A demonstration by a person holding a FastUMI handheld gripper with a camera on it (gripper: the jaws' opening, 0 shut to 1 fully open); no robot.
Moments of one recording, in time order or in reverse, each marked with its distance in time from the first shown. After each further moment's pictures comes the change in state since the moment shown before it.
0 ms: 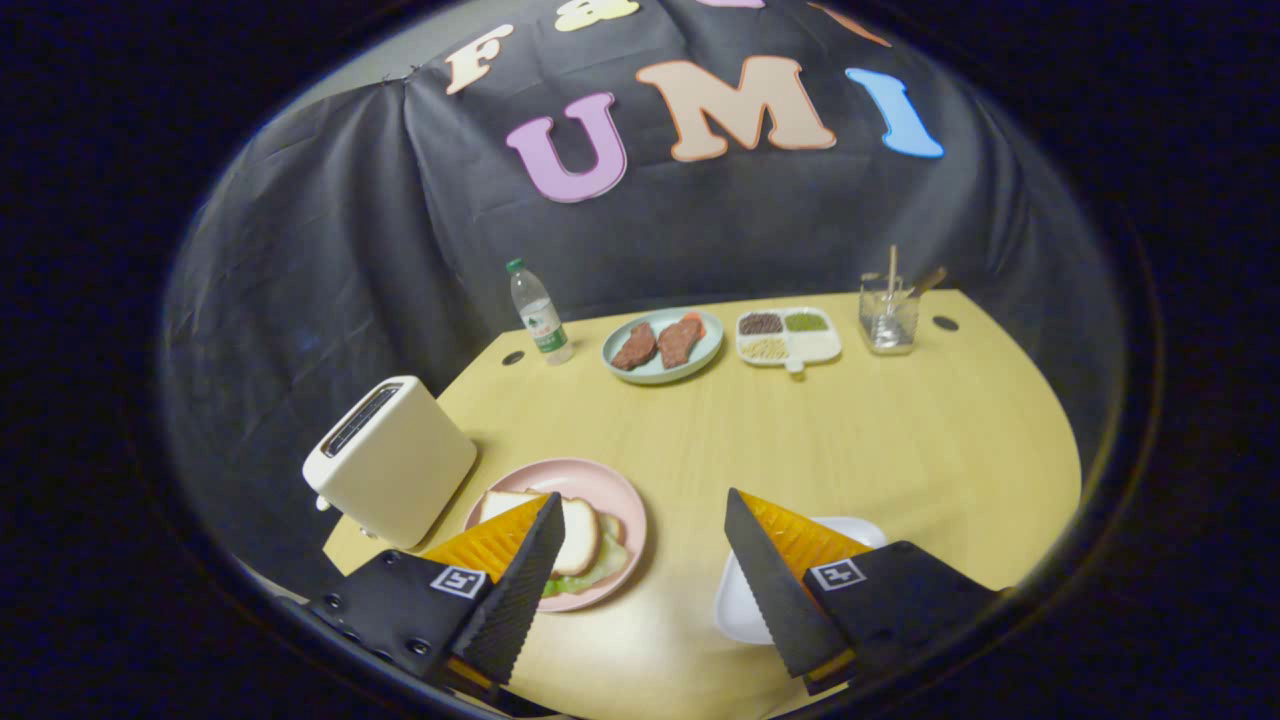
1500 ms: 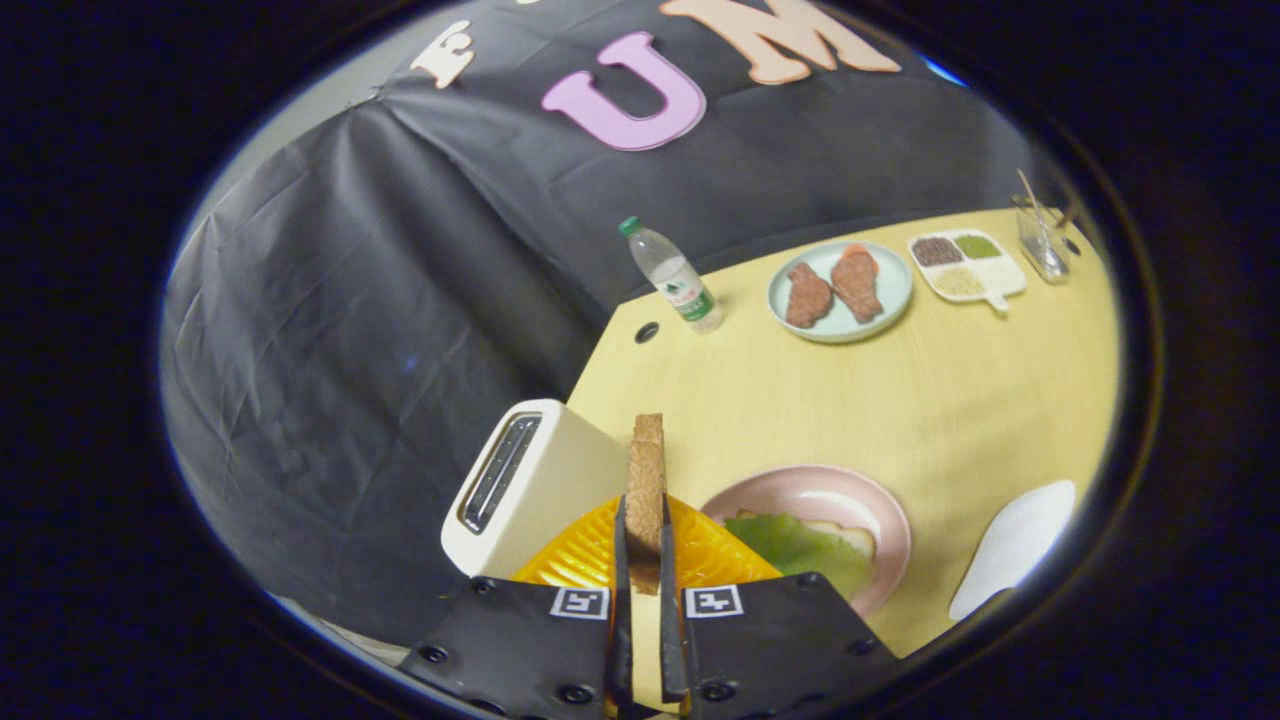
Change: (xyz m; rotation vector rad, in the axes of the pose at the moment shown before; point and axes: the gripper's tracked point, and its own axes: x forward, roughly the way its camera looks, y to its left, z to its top) arm 0.077 0.188 -0.007 0.278 0.252 0.328
